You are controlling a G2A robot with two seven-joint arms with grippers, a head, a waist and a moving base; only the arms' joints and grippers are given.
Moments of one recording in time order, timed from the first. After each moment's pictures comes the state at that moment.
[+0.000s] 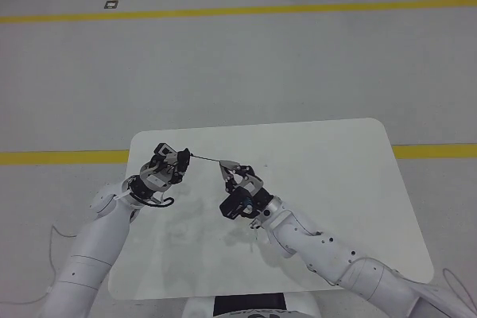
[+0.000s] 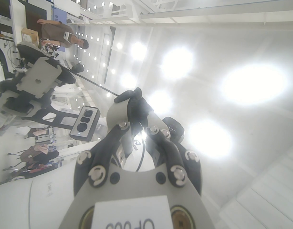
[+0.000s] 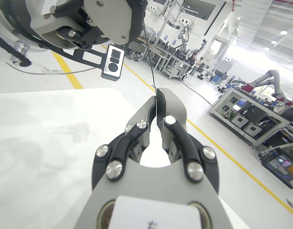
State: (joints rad) left arm 1.33 -1.09 -1.32 -1.36 -1.19 0.05 -1.29; right arm -1.13 -1.16 0.49 -1.54 -1.57 0.34 -0.33
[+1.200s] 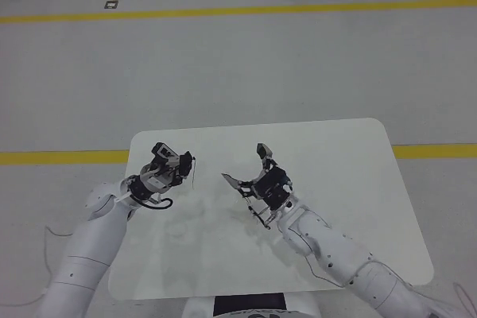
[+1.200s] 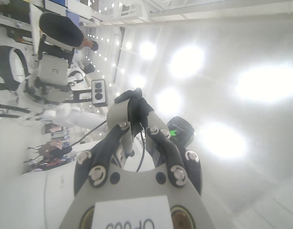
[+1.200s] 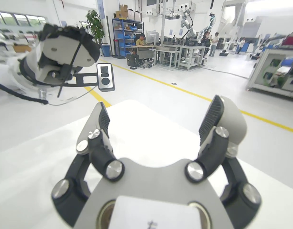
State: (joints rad) left arm 1.34 -1.08 -1.34 -1.37 -1.06 0.00 -1.30; right arm -1.28 -1.14 0.72 -1.59 -1.13 0.00 -0.43
